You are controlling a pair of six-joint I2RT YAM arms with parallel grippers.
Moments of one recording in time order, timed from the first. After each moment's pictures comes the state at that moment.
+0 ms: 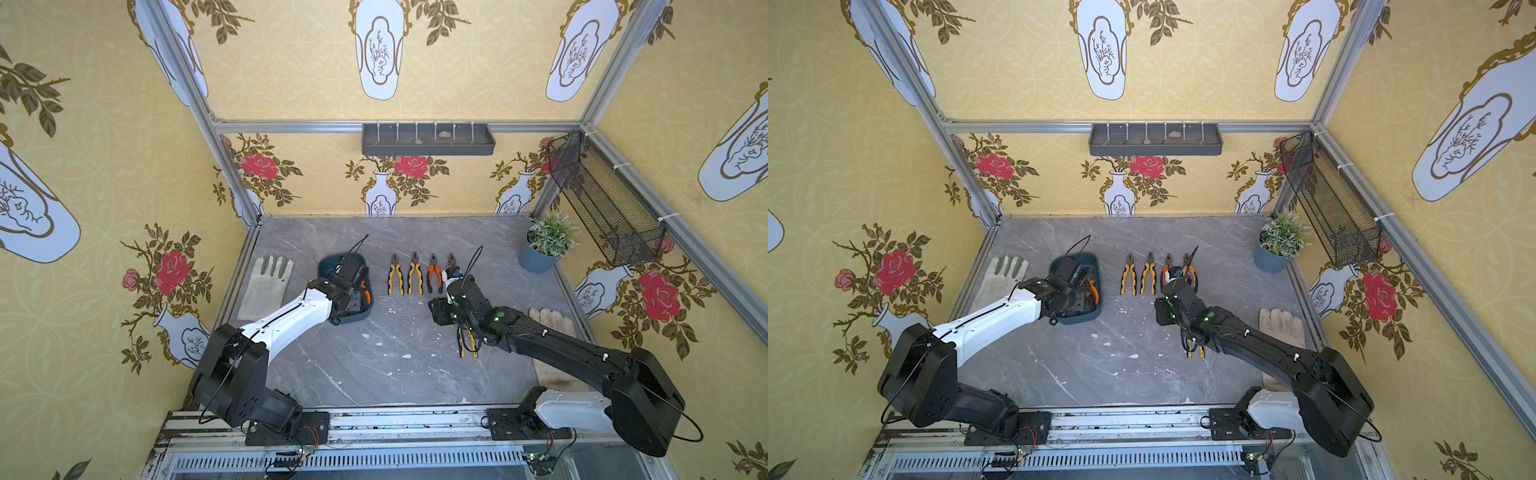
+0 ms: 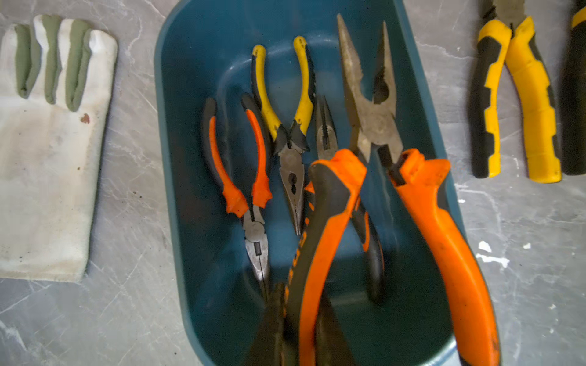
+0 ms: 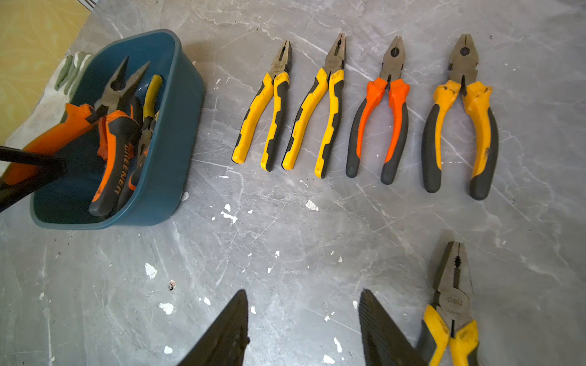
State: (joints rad) left arm -0.57 1.47 0.96 -0.59 -0.38 -0.44; right arm 0.82 1.27 0.73 -0.23 0.15 0.50
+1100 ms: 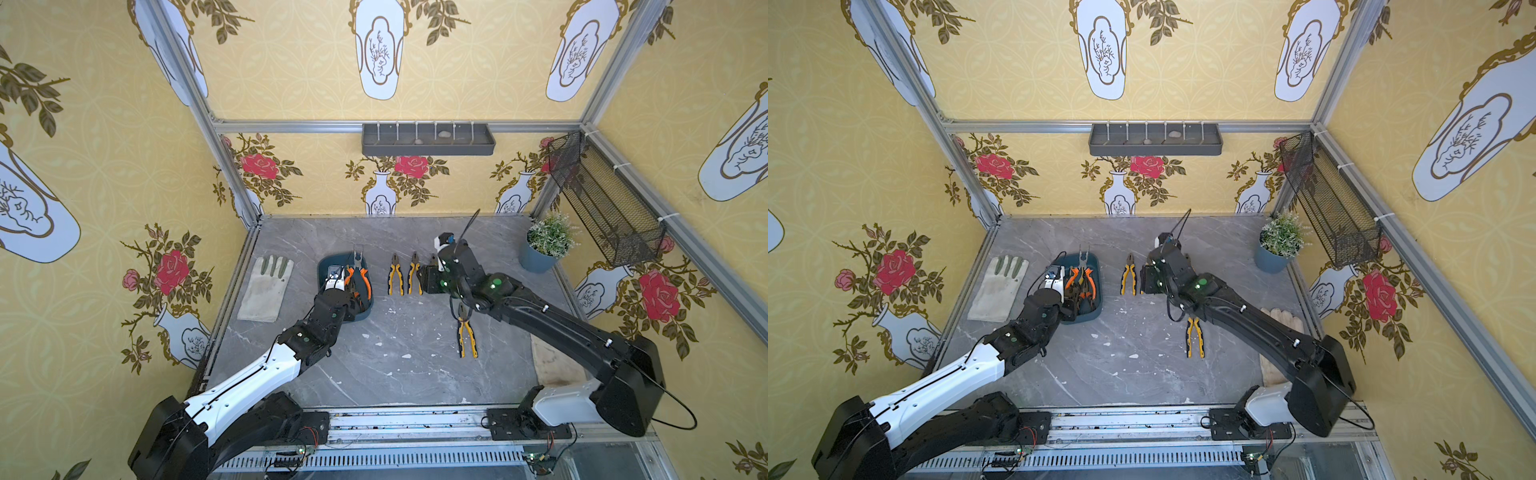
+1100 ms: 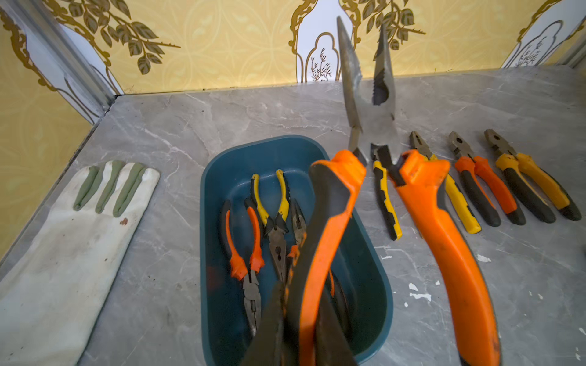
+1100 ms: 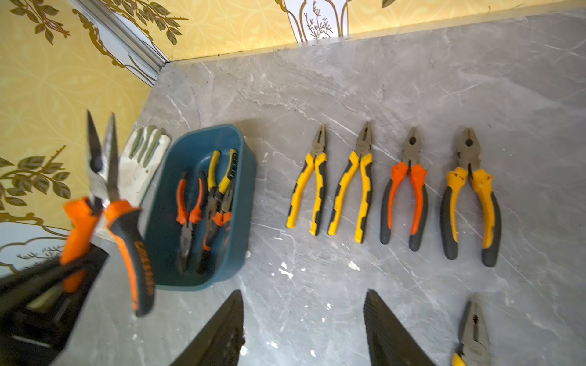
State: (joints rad) left arm -0.70 1.02 0.54 -0.02 -0.51 -0.25; right arm 0.83 1.44 1.25 -0.48 0.13 0.57
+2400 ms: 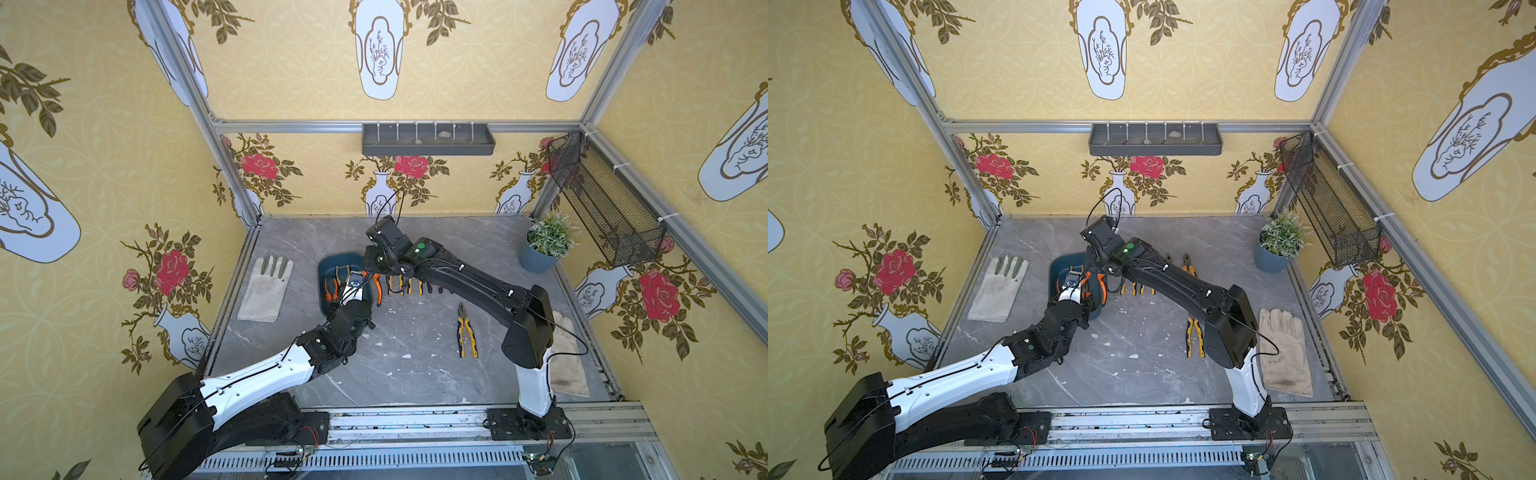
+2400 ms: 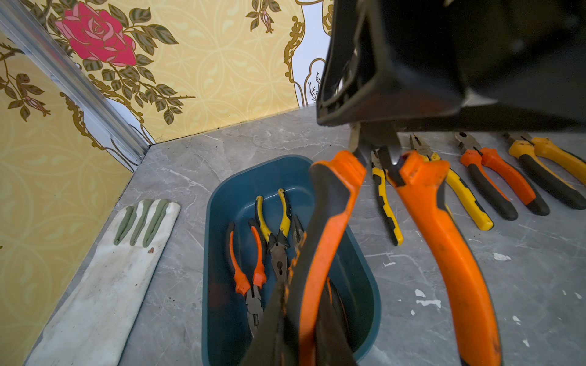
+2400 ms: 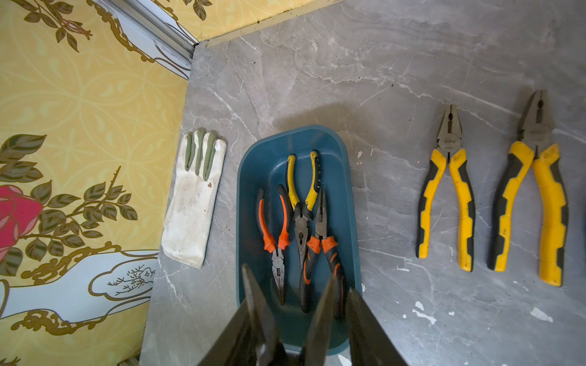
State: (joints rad) left arm -0.90 1.10 0.56 0.05 -0.79 -0.17; right arm 0.97 1.99 1.89 -0.69 0.11 0.83
